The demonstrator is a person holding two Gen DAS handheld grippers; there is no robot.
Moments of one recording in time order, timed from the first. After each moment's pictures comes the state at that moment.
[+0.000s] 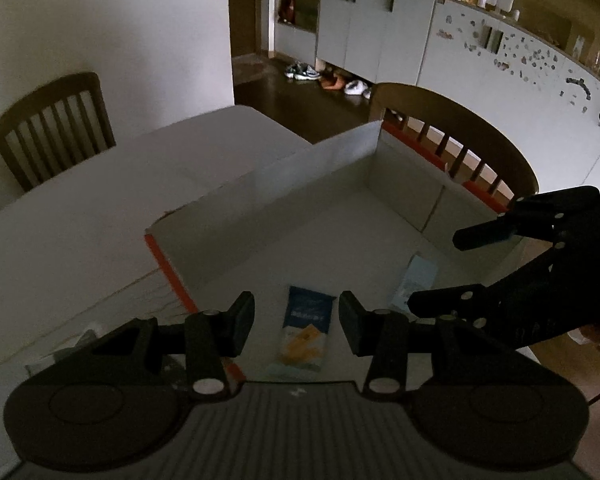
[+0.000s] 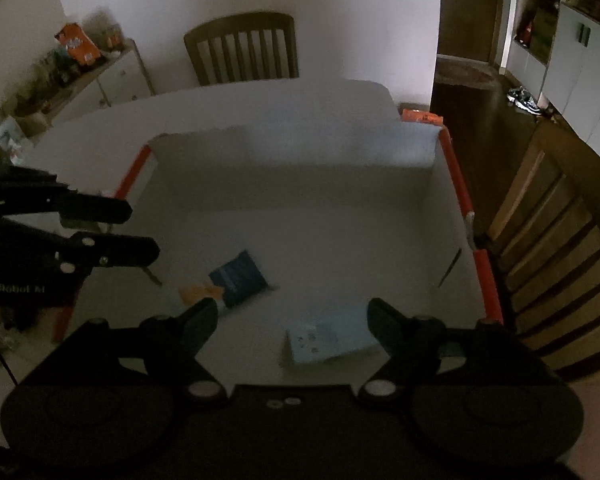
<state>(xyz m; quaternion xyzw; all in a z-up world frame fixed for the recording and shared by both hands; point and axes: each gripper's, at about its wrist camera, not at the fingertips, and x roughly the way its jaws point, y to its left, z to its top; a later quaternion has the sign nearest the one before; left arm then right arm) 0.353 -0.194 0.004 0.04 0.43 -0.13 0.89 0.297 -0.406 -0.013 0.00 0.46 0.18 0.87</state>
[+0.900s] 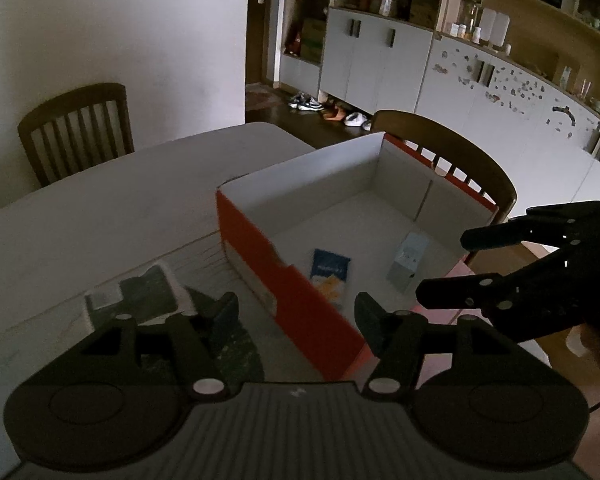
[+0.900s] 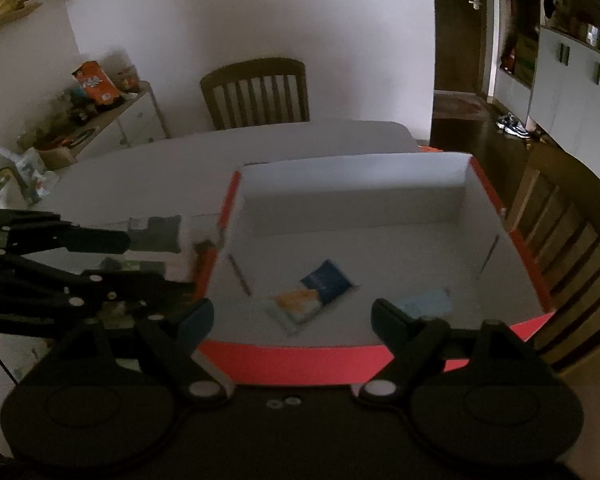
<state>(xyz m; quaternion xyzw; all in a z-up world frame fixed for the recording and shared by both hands) 0.259 -0.126 0.023 0.01 0.38 -0.13 0.91 0.218 -0.339 0.020 0.03 0.40 0.17 0.90</state>
